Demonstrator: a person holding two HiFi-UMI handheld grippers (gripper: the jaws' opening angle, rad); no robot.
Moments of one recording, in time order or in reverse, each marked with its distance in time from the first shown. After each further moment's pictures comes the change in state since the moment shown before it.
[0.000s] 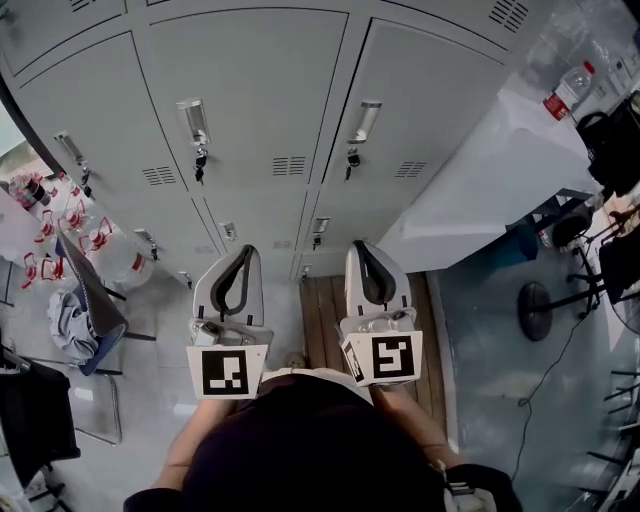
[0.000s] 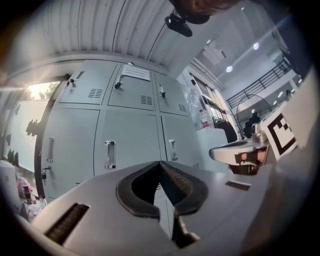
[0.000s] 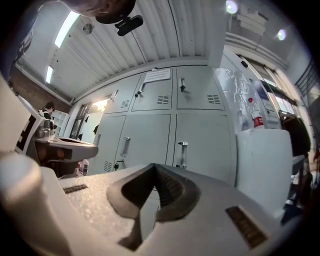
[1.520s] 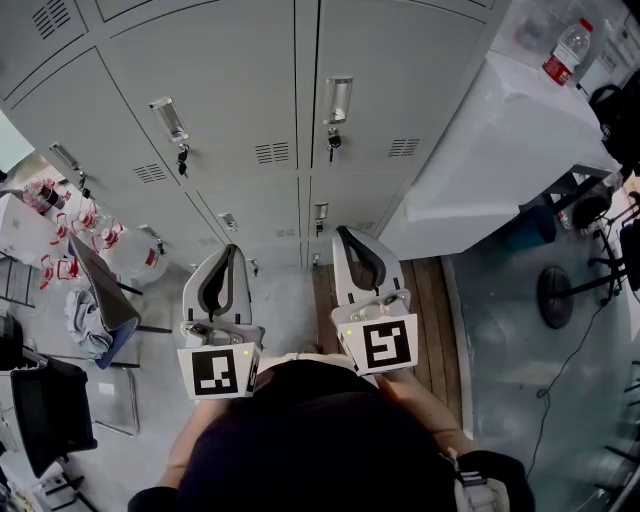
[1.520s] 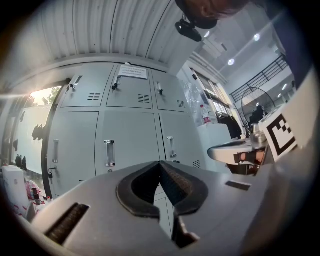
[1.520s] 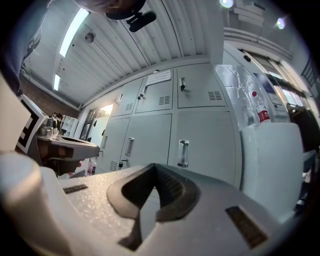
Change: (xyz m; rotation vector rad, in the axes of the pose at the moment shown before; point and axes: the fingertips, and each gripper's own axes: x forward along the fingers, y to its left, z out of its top) left arm -0.004 -0.028 -0.005 0.028 0.030 0.064; right arm -0.008 -0.017 -0.013 0.018 -0.025 0.106
